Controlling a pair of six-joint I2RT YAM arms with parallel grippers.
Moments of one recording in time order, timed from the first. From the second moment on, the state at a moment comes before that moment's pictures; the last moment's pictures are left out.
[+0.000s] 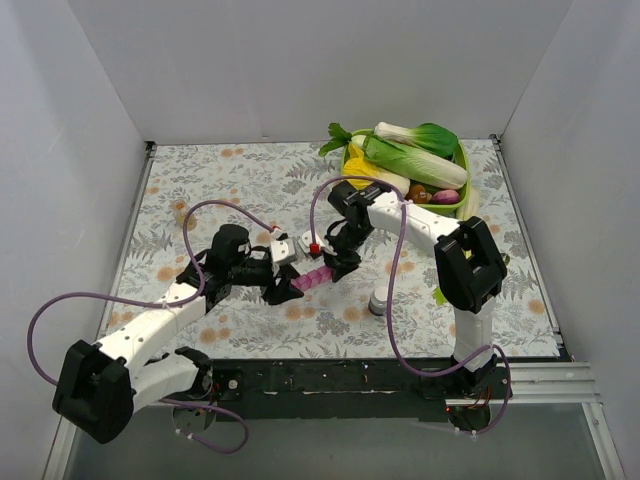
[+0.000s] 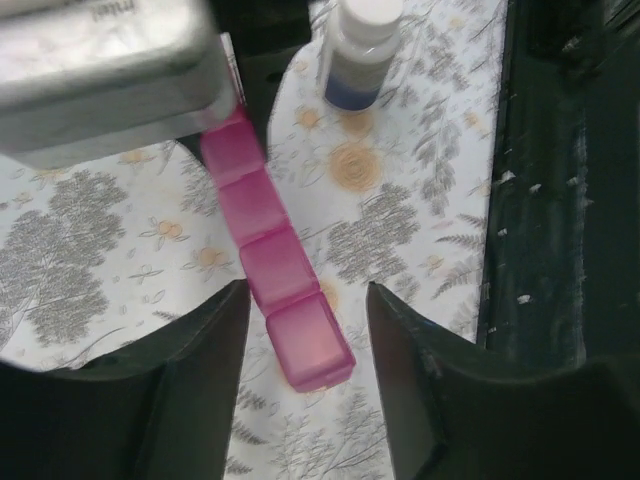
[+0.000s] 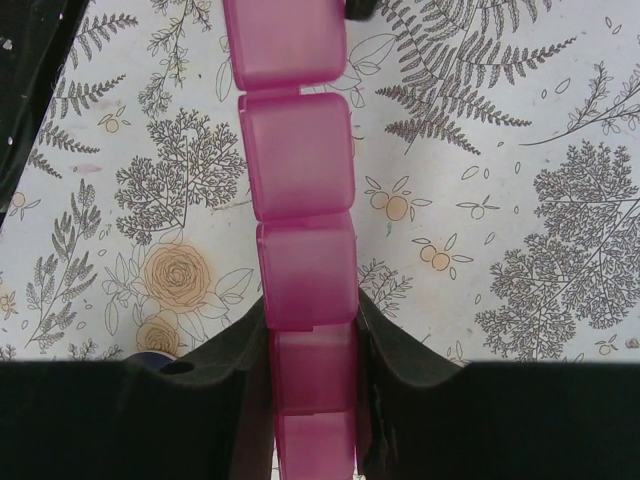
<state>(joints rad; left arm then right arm) -0.50 1.03 0.60 -0.17 0.83 0.37 0.71 1.95 1.54 -1.07 -0.76 -1.33</state>
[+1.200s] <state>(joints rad) -0.35 1.55 0.90 -0.30 0.77 0.04 0.54 1.64 1.40 -0.81 -0.88 -1.04</state>
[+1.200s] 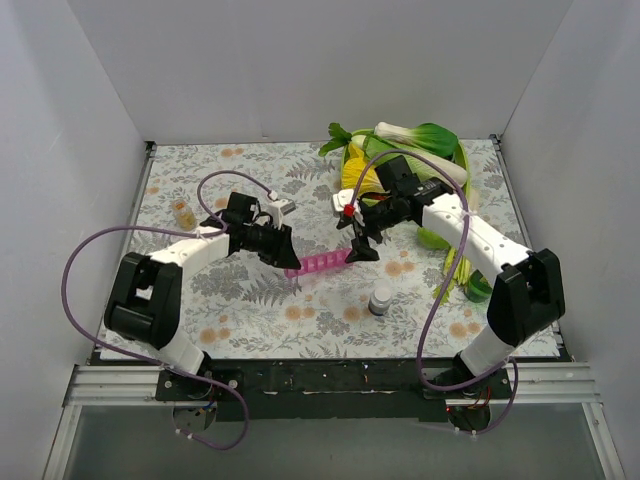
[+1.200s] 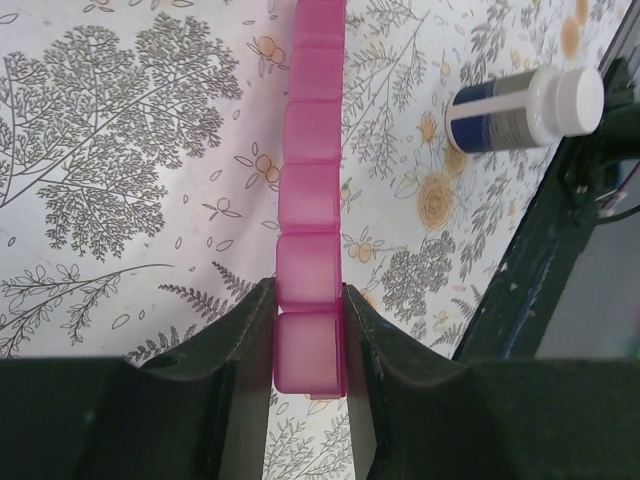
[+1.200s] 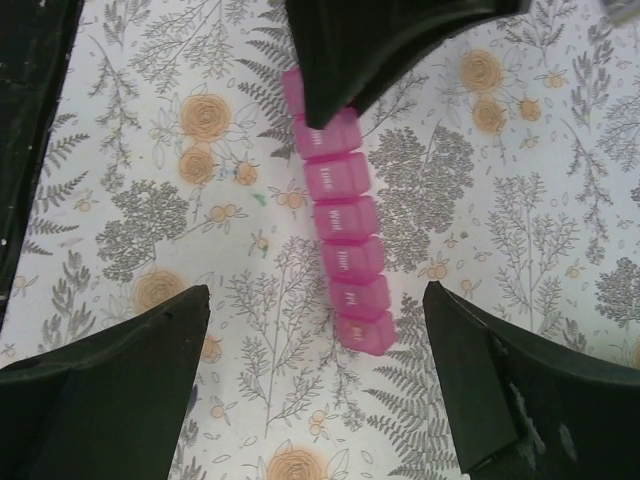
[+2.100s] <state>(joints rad) -0.22 1.62 0.84 -0.30 0.73 -0.38 0.54 1.48 1.06 -0.51 -0.85 -1.20</state>
